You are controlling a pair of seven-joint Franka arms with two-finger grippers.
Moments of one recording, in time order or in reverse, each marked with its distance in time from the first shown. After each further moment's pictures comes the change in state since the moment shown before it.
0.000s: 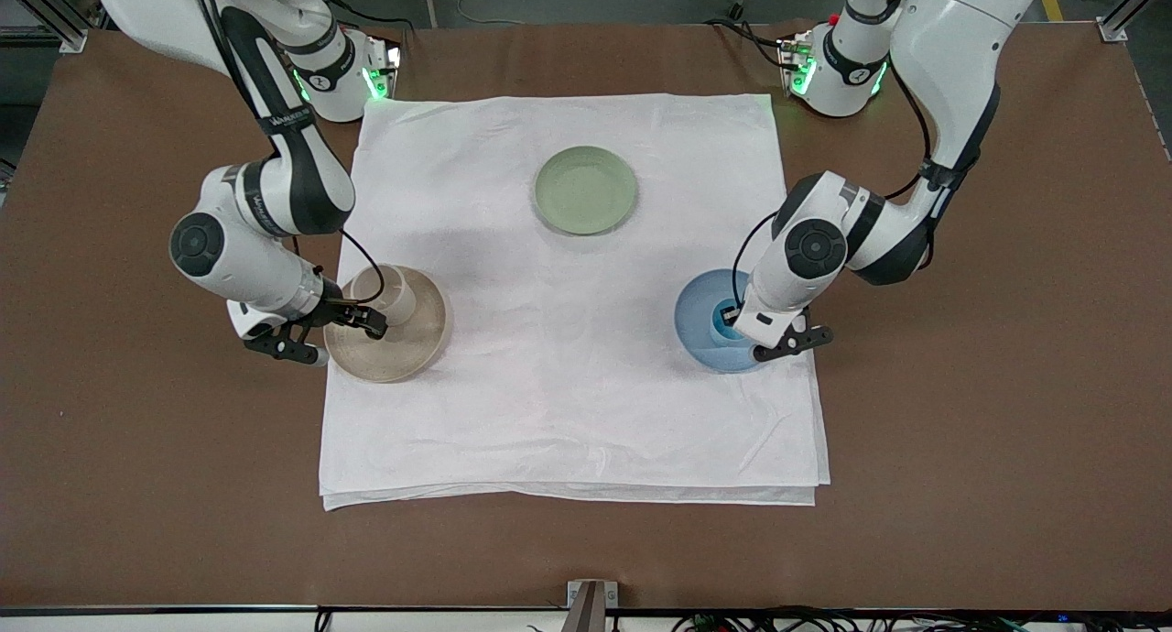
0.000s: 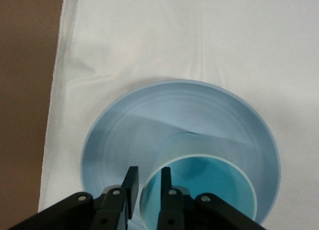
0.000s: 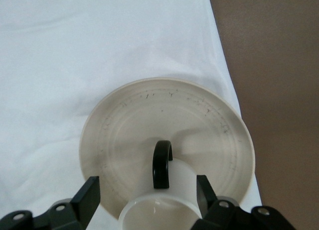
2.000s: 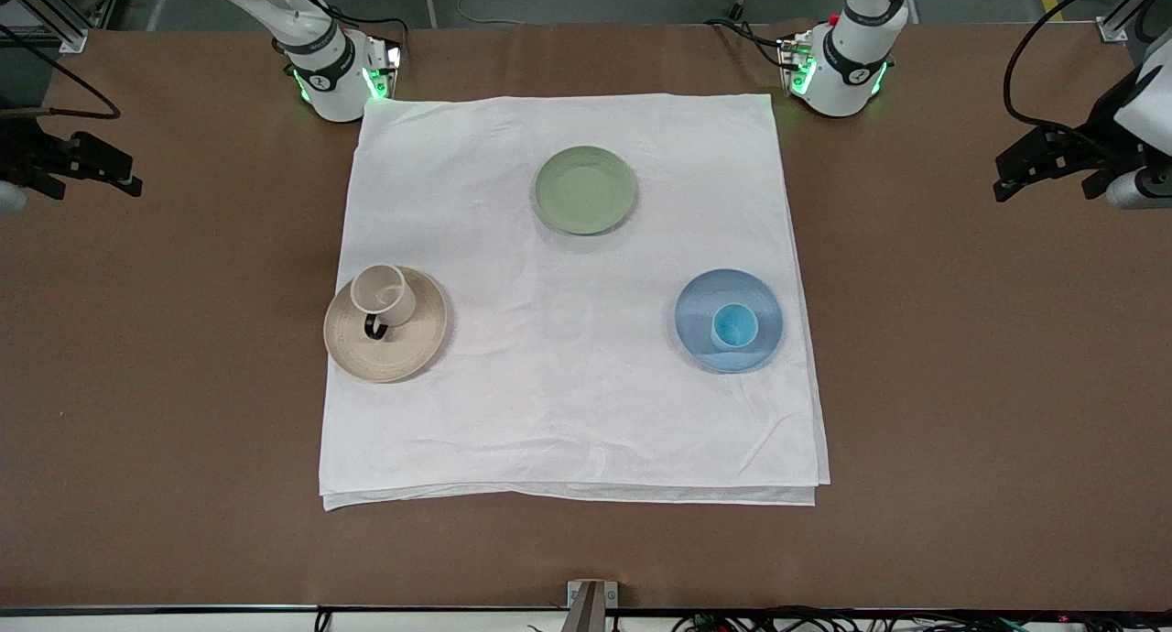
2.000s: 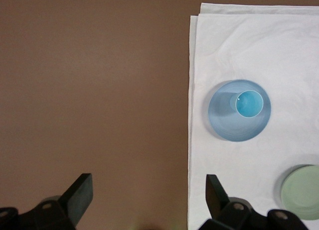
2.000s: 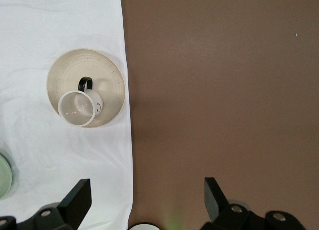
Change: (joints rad) left arm 0.051 -0.488 0.301 0.459 -0.194 -0.851 0.759; right arm -0.258 -0.428 -0.016 0.224 -0.223 -0.645 -0.396
